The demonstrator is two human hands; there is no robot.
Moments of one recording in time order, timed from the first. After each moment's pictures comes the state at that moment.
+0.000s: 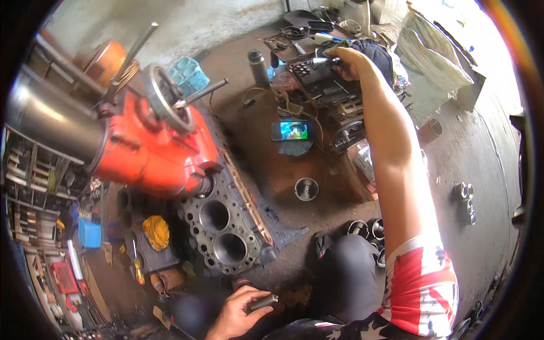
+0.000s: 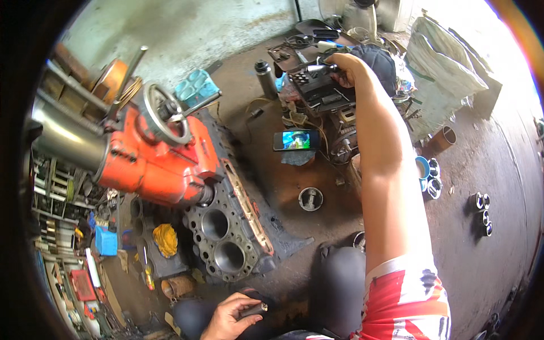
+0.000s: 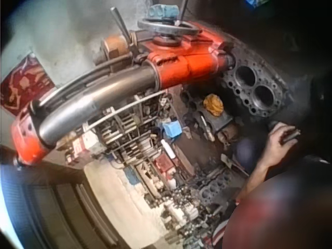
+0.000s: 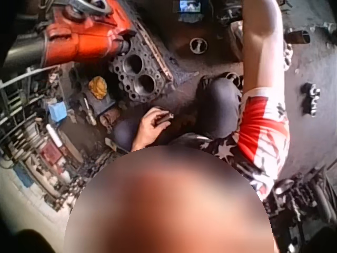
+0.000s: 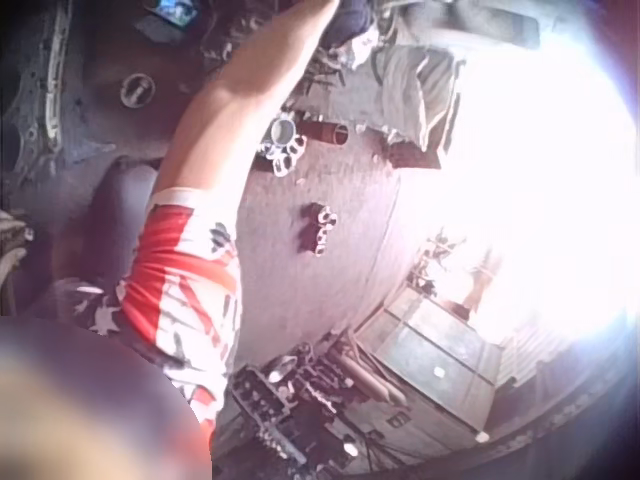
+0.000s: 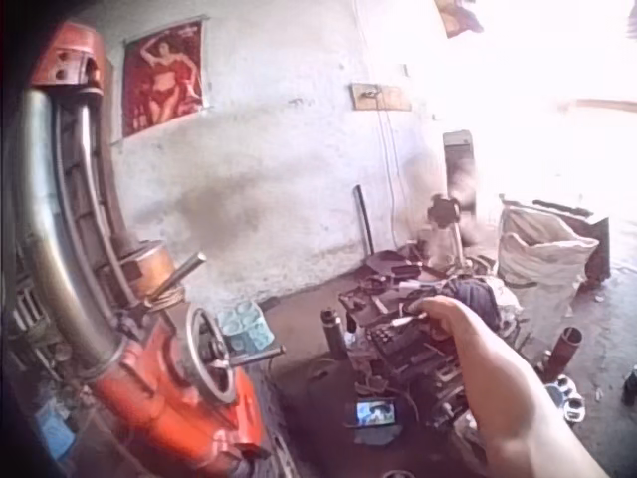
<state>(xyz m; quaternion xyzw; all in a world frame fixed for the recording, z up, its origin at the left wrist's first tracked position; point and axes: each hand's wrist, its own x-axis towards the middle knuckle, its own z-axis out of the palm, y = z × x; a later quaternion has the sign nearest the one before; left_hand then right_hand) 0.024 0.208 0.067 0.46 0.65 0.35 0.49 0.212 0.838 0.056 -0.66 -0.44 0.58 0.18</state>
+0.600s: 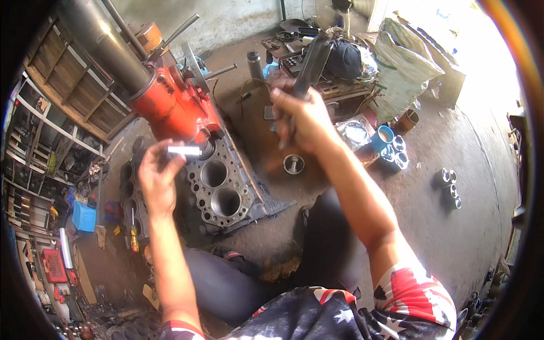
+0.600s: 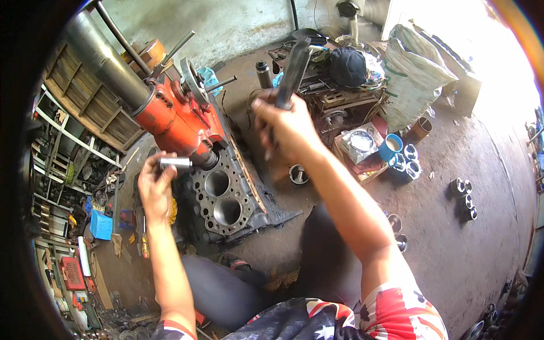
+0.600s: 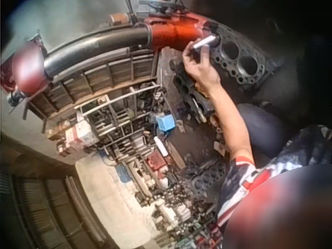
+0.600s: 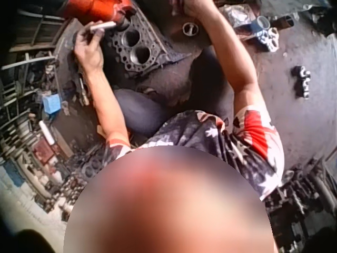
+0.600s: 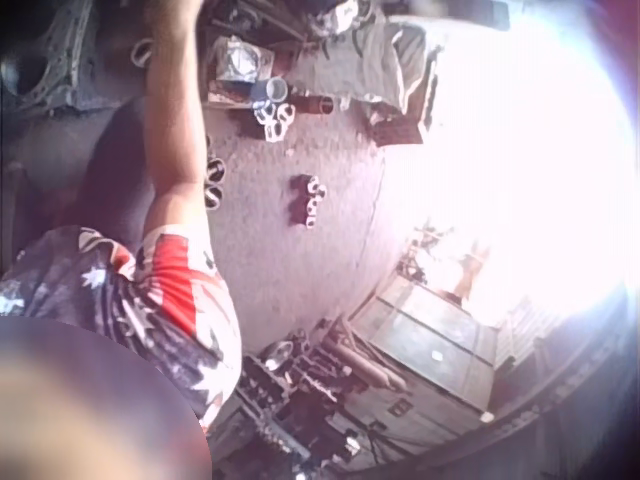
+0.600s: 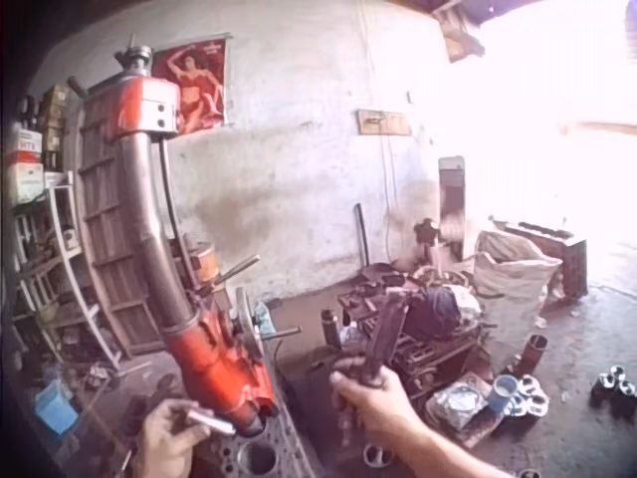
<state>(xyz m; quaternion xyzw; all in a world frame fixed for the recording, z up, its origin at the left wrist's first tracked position) -0.091 0.288 0.133 0.48 0.52 0.66 0.25 0.174 0.450 0.148 -0.29 -0.44 0.72 0.45</state>
